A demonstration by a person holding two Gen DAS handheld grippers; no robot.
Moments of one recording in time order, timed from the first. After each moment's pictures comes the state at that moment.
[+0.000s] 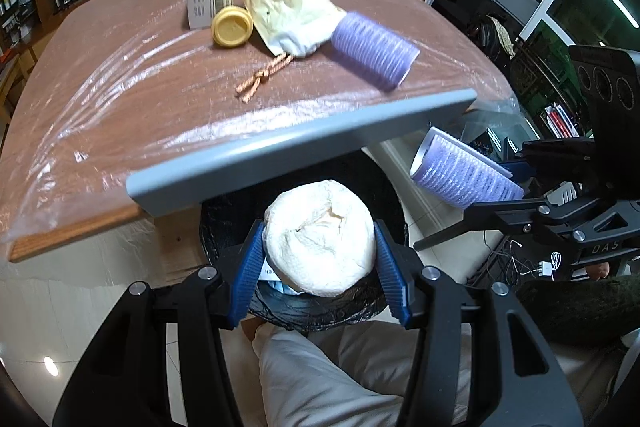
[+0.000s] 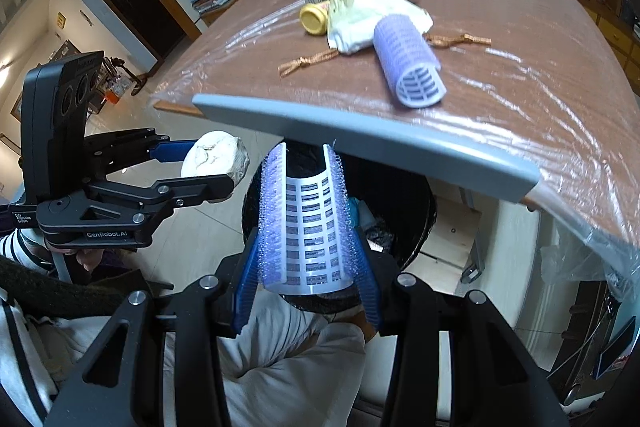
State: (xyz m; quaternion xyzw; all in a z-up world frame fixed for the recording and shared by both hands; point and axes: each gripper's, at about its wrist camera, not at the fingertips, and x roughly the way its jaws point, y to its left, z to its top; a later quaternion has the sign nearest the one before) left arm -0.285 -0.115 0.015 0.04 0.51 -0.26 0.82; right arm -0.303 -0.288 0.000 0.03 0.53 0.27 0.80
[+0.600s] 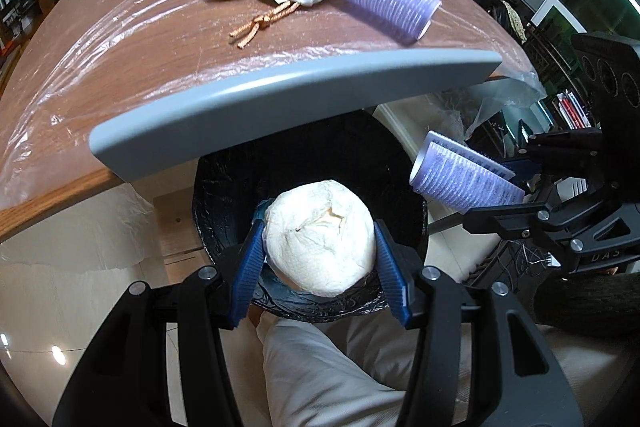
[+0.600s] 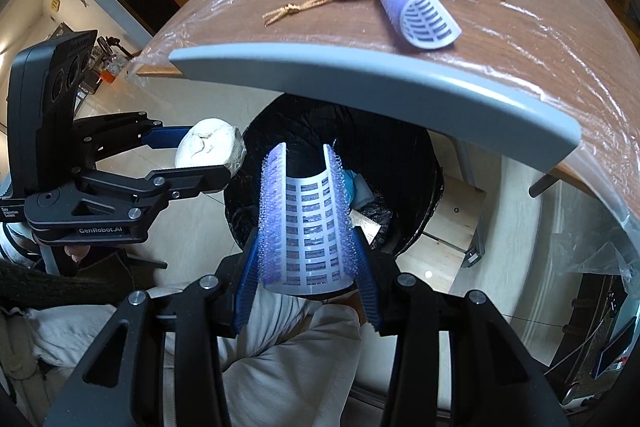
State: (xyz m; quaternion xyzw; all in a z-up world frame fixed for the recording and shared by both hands) left arm -0.289 -0.123 -0.018 0.06 0.54 -0.25 0.80; right arm -0.300 -0.284 -0.033 0.01 0.57 0.27 0.78
